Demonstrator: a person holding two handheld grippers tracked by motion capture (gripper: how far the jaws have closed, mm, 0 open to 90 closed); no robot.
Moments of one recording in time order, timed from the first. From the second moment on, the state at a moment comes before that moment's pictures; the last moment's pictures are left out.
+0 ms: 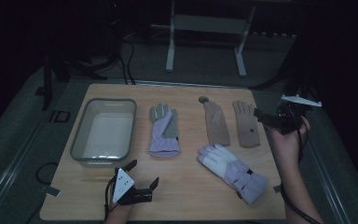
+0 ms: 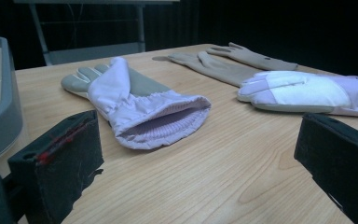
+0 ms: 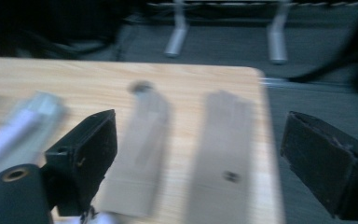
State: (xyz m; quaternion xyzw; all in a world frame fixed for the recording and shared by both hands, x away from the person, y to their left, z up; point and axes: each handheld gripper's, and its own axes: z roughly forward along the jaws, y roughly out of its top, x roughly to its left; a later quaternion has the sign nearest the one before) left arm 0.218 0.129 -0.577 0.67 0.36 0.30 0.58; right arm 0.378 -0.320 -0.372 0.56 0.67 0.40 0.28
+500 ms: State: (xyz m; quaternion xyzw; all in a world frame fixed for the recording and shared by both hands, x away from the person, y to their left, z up) left arm 0.217 0.131 -0.578 0.67 0.35 0.29 0.58; right arm 0.412 -0.211 -0.369 0.51 0.72 0.41 0.22
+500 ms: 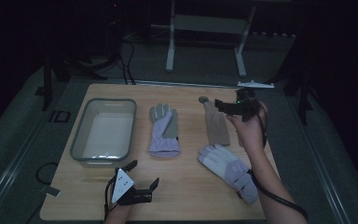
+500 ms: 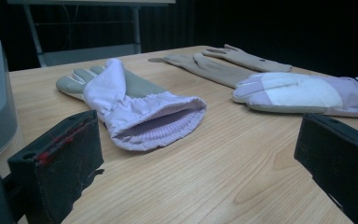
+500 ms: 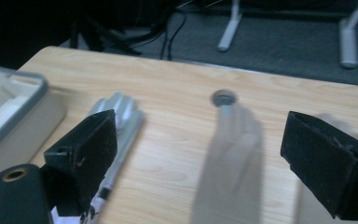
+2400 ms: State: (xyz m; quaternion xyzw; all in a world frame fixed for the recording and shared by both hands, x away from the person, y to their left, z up) left arm 0.217 0.130 -0.576 0.68 0.34 0.28 0.59; right arm 0.467 -0.024 -0.541 0.55 0.76 0.33 0.10
